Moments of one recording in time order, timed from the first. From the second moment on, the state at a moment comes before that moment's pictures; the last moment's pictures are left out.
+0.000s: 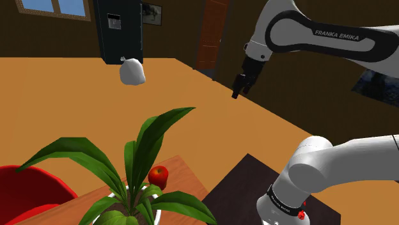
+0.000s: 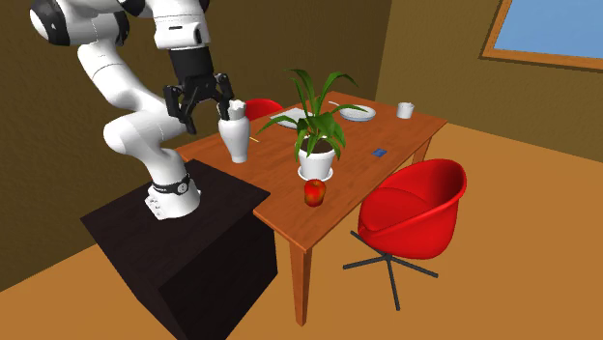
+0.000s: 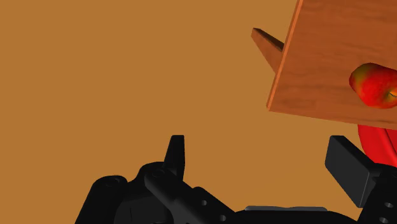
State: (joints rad) arm -0.02 -0.79 -0.03 -2.40 -0.03 1.70 -0.03
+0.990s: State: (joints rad) arm 0.04 -0.59 0.25 -2.50 0.07 1.93 0.31
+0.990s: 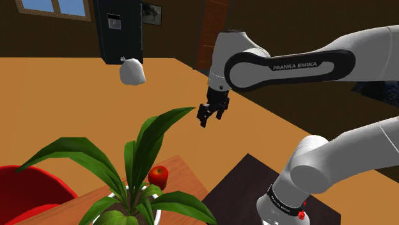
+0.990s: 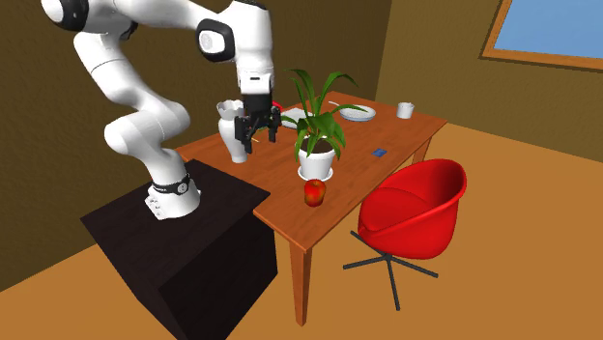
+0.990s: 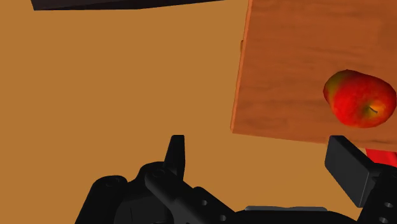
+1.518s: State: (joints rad) arm 0.05 -0.34 0.41 -2.46 0.07 2.08 0.53
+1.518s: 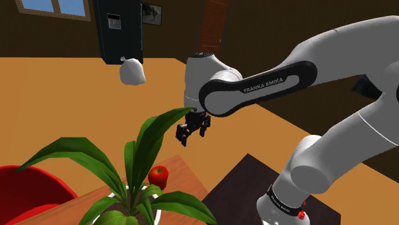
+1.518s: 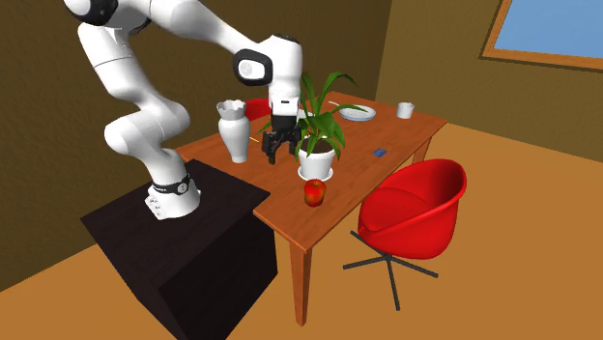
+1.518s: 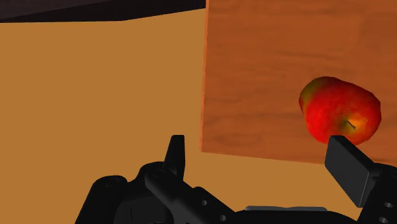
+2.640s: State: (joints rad) arm 0.13 0.29 0.54 -2.19 -0.25 2.25 1.04
